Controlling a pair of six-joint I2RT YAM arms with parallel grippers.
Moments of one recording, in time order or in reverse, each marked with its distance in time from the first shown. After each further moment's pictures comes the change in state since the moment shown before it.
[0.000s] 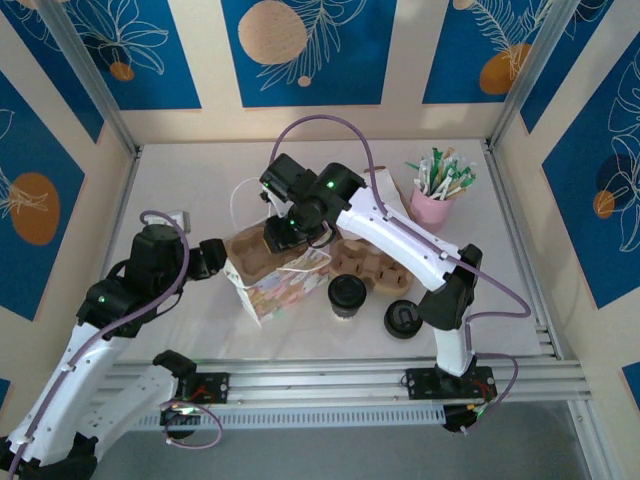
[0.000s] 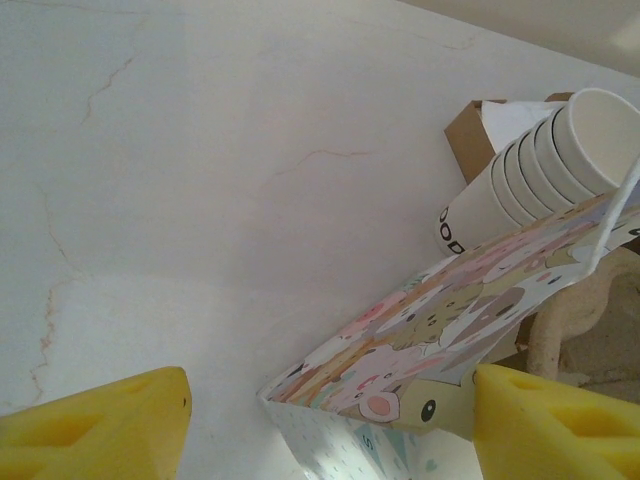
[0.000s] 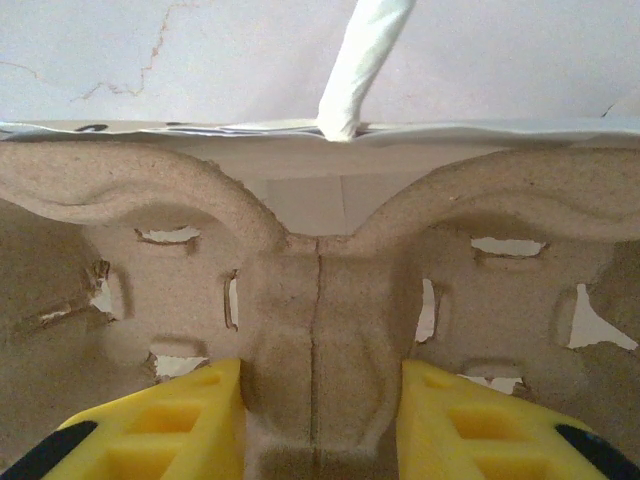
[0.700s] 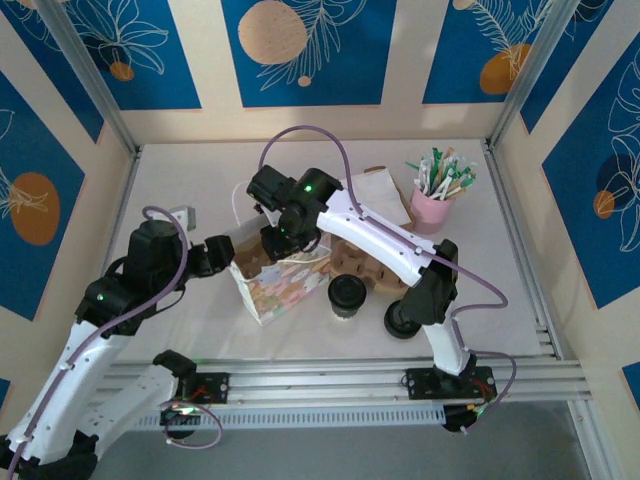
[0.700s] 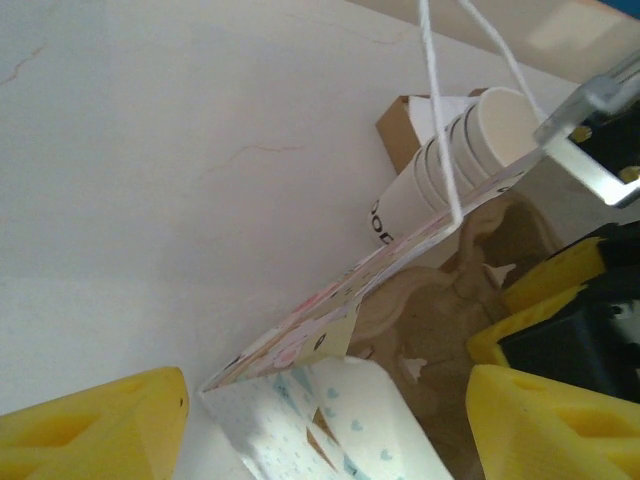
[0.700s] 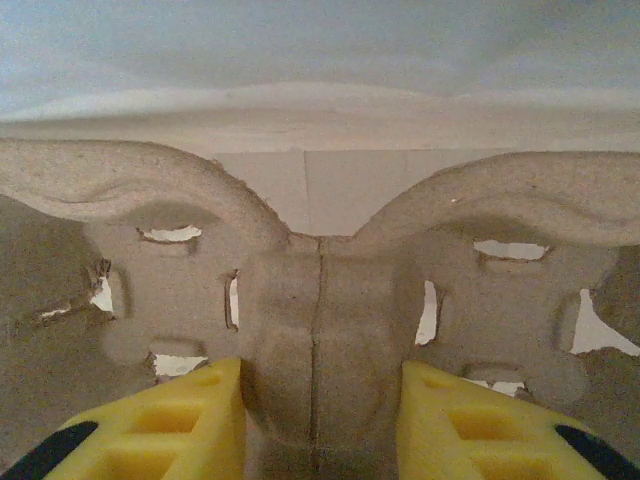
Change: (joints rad) left arm 0.000 0.013 0.027 0.042 0.129 -0.019; right arm 0.023 0.116 0.053 -0.066 0.061 -0.036
